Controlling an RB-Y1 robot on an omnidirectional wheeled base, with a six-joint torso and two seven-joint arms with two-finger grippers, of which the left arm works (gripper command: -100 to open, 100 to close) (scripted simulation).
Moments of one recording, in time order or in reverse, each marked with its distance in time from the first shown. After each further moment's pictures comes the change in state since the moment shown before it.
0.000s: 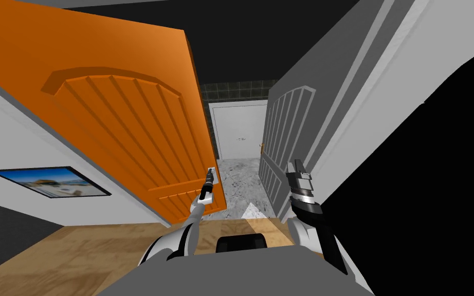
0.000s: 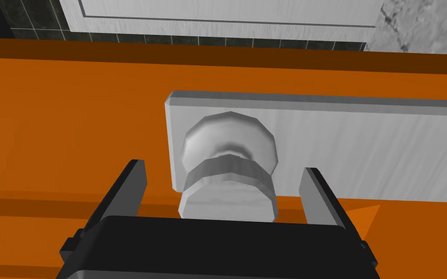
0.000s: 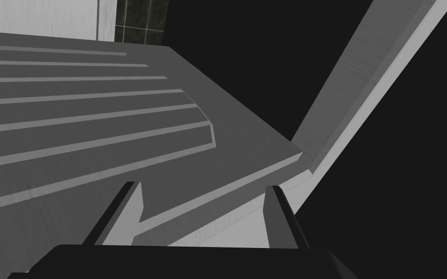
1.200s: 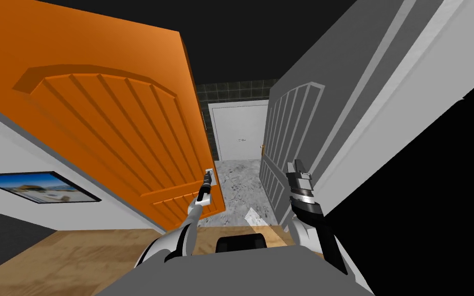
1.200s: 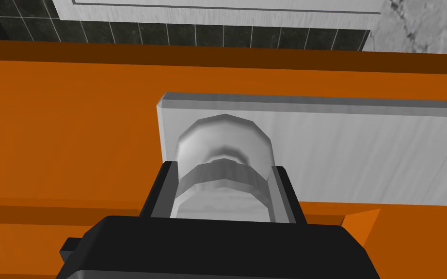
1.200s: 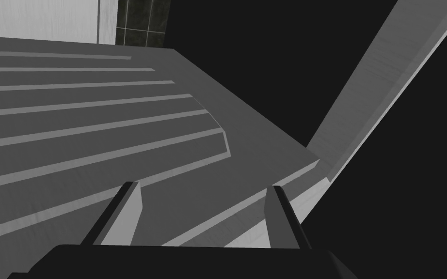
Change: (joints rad) arm 0.009 0.022 0.026 0.019 0.011 -0.004 -0.004
